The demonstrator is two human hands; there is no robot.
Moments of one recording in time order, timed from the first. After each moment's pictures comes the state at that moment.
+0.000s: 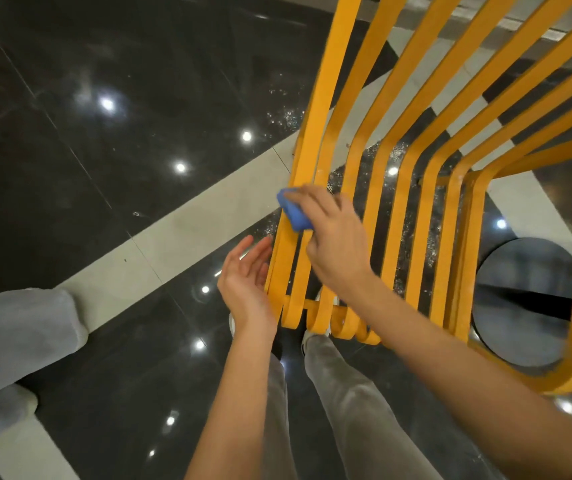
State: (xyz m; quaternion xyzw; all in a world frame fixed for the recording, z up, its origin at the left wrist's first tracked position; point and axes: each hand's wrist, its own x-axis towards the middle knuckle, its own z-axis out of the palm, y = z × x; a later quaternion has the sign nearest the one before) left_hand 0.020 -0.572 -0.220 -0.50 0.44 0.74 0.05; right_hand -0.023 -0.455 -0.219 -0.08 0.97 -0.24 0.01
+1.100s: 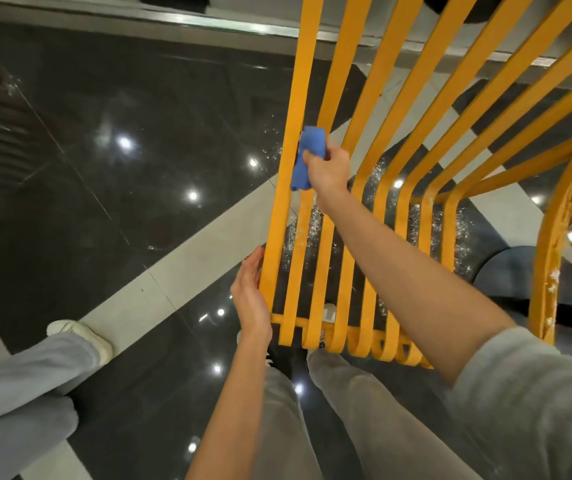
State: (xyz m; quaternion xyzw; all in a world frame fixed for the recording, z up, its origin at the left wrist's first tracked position) left_hand 0.000 -0.542 -0.187 -0.41 0.56 0.72 0.10; right_hand -0.170 -0.421 -0.195 0.34 0.70 -0.62 0.07
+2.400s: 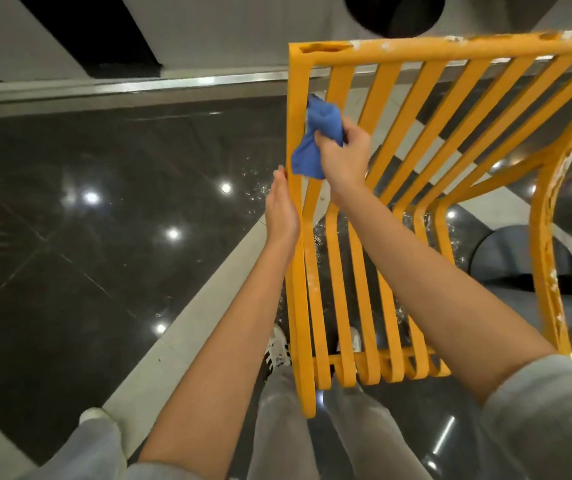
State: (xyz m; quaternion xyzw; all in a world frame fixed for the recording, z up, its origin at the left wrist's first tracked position) left_hand -0.233 -0.506 -0.147 -0.19 0.67 0.67 0.26; right_hand -0.267 -0.406 -0.123 0.32 0.71 -0.61 -0.15
